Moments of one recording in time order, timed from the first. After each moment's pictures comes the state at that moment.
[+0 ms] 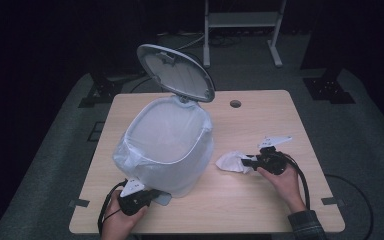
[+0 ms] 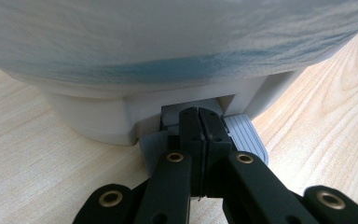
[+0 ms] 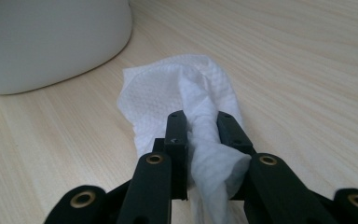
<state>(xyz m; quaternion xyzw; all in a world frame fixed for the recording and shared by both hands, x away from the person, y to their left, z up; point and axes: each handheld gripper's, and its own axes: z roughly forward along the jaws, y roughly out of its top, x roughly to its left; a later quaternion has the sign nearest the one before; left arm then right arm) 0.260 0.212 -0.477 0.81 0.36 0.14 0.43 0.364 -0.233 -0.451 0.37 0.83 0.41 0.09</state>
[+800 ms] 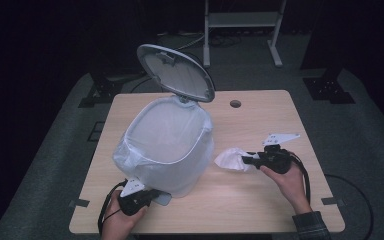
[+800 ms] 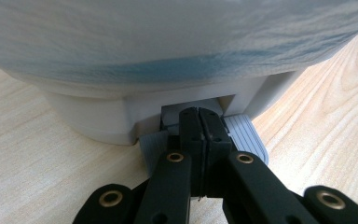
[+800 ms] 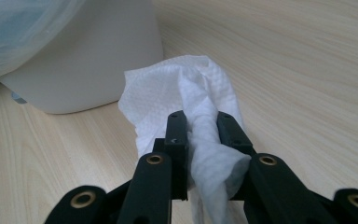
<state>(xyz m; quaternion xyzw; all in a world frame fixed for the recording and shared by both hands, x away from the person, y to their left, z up) 0.260 0.212 -0.477 0.81 0.37 0.14 0.43 0.350 -0.235 -0.420 0.35 0.82 0.45 0.09</state>
